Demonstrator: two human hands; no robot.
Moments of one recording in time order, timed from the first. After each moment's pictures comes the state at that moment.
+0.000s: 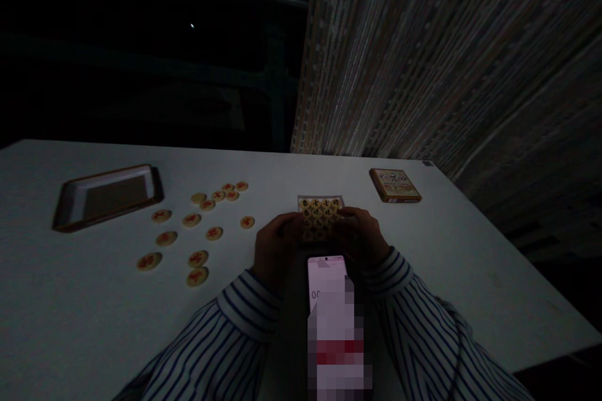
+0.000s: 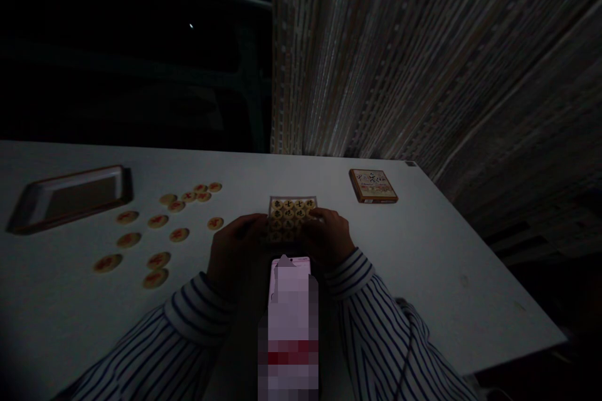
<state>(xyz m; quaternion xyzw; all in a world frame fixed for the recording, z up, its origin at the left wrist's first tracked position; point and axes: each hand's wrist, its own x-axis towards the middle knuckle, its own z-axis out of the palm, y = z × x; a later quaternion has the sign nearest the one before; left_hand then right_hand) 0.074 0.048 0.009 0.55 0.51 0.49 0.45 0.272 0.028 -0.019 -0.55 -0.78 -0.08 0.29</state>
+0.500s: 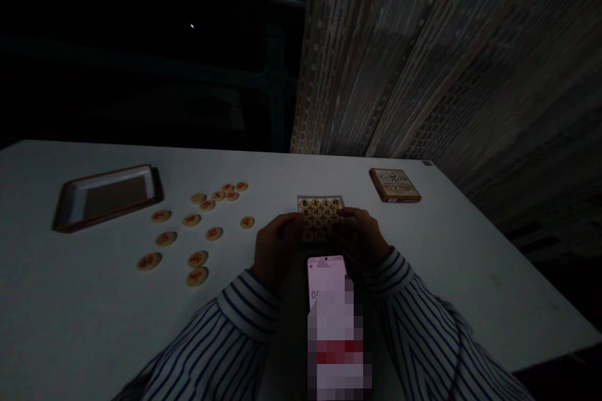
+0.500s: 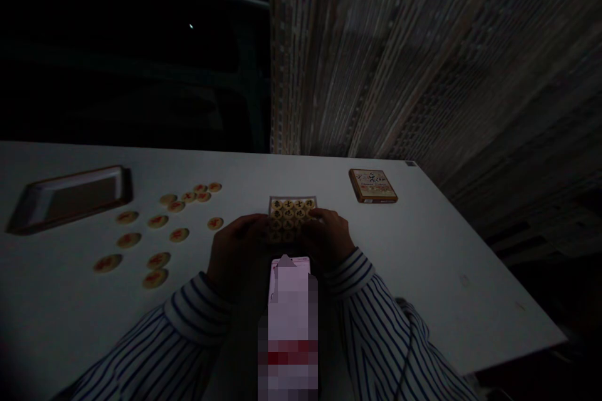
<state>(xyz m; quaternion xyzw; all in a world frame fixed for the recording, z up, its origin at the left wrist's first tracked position) 0.074 0.049 0.005 0.56 0.50 0.50 0.44 0.273 0.029 -0.021 -0.57 -0.77 -0.05 0.27</state>
